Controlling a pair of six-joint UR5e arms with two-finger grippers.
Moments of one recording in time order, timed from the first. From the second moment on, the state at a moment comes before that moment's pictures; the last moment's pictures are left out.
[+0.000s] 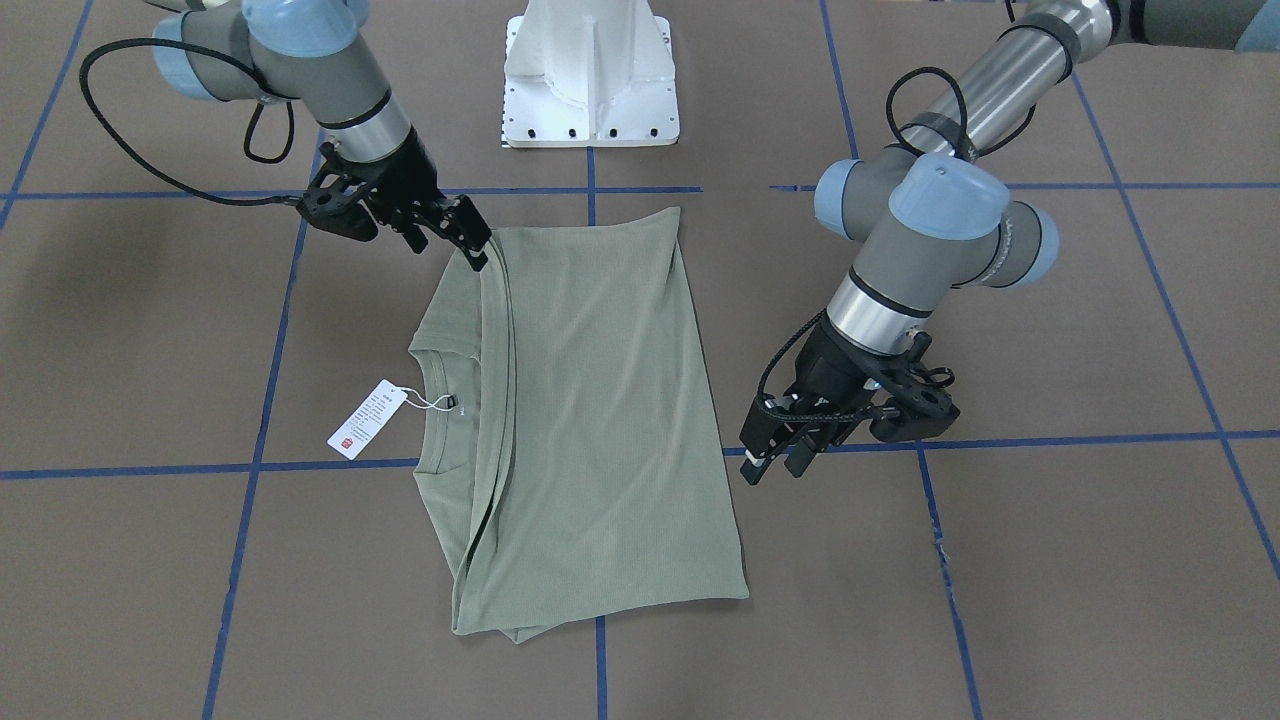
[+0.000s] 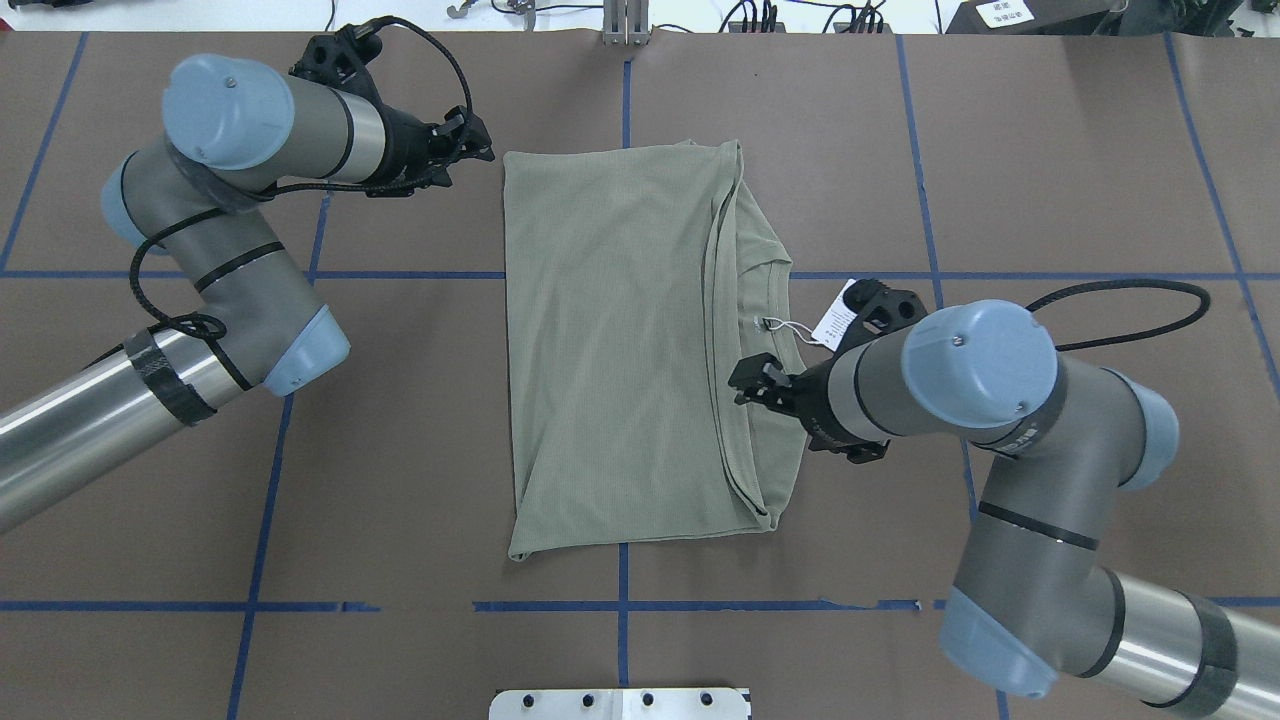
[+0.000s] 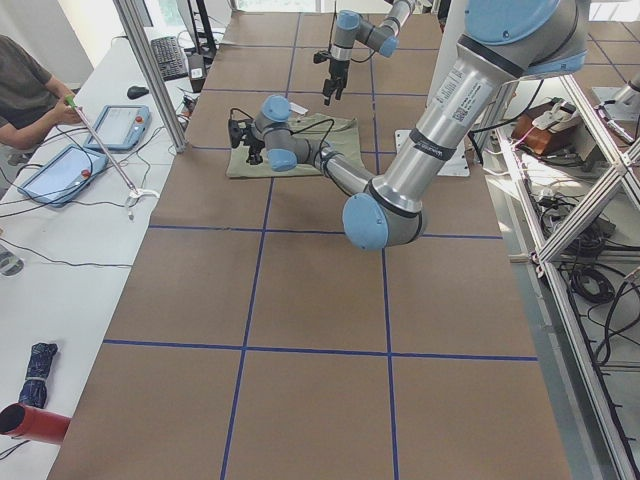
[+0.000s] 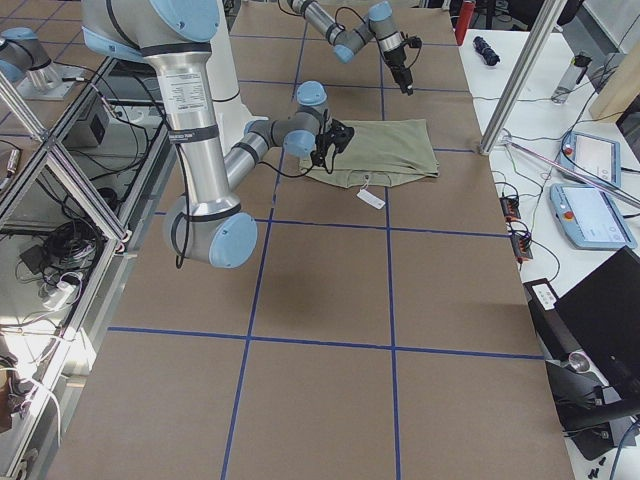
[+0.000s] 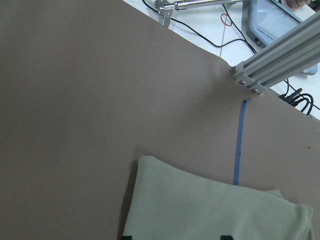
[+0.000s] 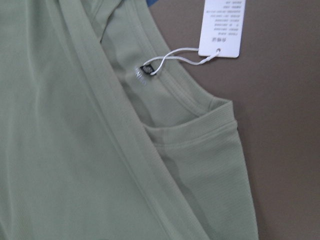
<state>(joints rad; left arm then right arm) -0.81 -2.18 -1.41 -2.35 -1.84 -1.53 0.46 -1.22 1.95 -1.32 1.81 1.75</state>
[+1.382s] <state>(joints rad) -0.80 -2.16 -1.42 -2.35 -1.84 -1.53 0.34 -1.07 1.88 -1.74 1.78 0.66</state>
